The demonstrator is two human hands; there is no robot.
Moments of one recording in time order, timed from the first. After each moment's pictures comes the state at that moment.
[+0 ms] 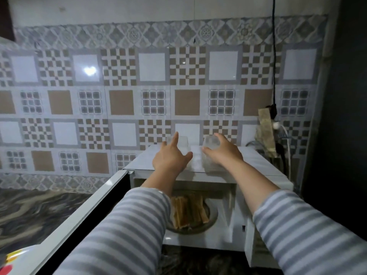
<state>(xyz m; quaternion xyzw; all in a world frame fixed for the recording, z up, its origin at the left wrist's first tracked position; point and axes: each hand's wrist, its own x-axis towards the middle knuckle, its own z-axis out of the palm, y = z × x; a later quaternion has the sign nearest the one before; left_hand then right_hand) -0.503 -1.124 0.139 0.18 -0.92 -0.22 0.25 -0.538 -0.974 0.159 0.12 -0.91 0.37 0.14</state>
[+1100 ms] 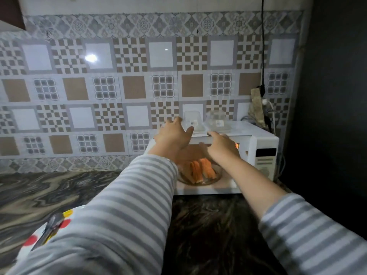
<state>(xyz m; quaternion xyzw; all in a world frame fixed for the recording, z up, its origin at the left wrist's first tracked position) -0.362 -1.157 0.150 0.10 -0.95 -0.17 0.23 -0.360 -1.018 0.120 0.08 -0.94 0.30 0.14</state>
